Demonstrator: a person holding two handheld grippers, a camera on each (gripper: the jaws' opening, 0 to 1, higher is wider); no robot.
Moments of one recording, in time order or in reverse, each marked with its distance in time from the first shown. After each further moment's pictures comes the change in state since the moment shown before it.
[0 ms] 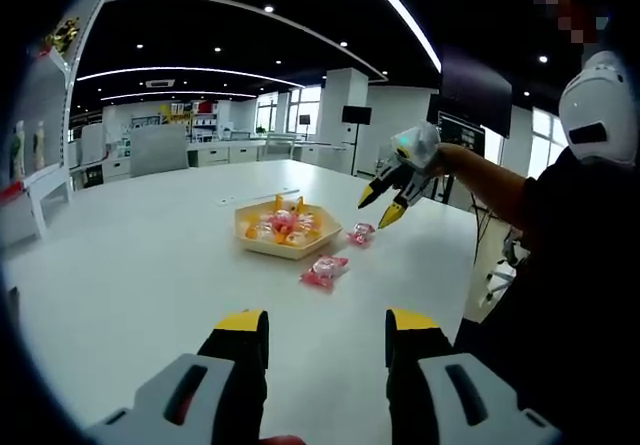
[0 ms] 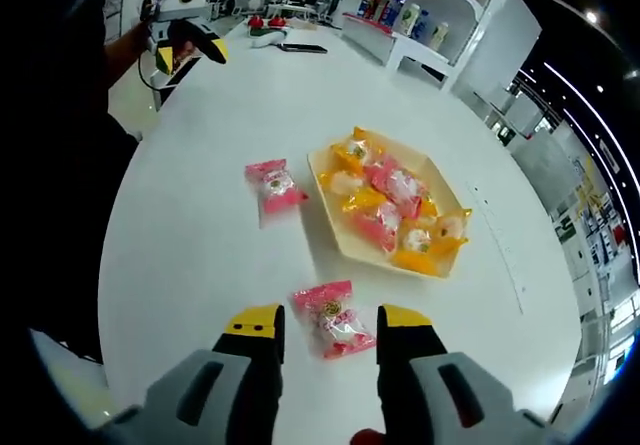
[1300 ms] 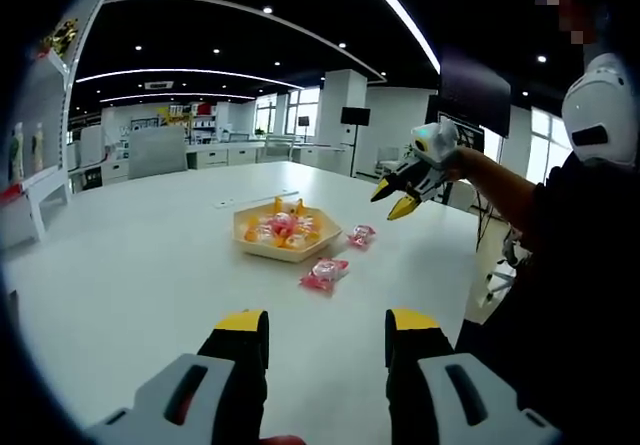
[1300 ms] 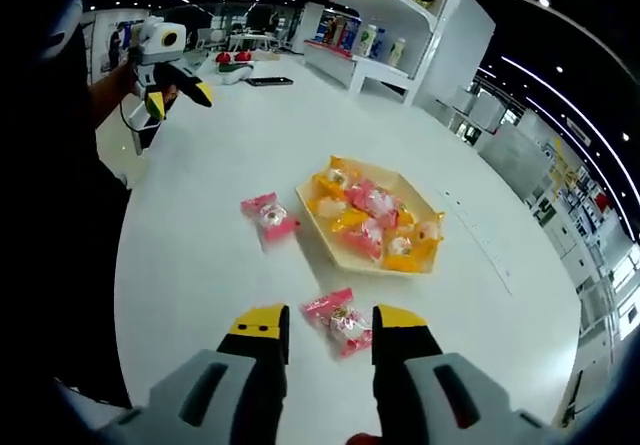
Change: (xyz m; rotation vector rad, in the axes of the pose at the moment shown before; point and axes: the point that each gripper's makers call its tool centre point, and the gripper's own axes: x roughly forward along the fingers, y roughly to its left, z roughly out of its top) left arm 0.003 0.000 0.003 0.009 -0.006 -0.007; right arm -0.030 0.003 0.009 0.127 -0.106 -0.112
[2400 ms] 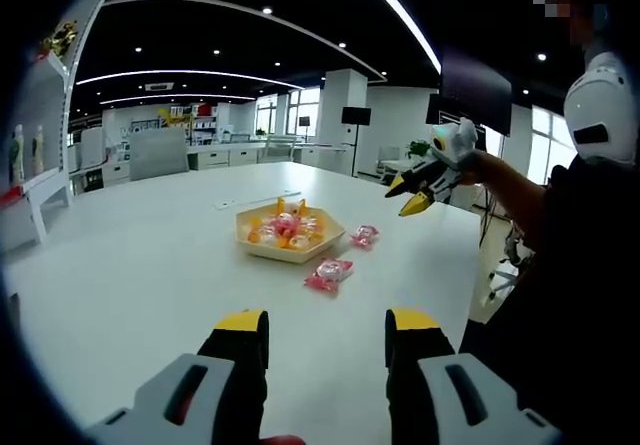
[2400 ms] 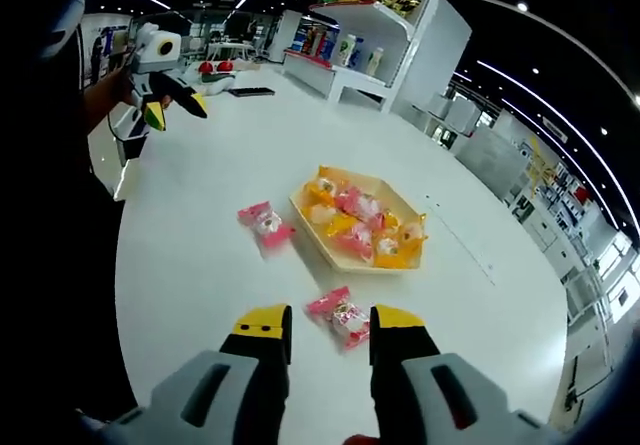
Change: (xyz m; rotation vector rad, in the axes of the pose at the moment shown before) left arm 0.002 0.006 0.001 0.006 0.000 0.007; right arm -0.018 0.007 0.005 0.042 -0.040 -0.099
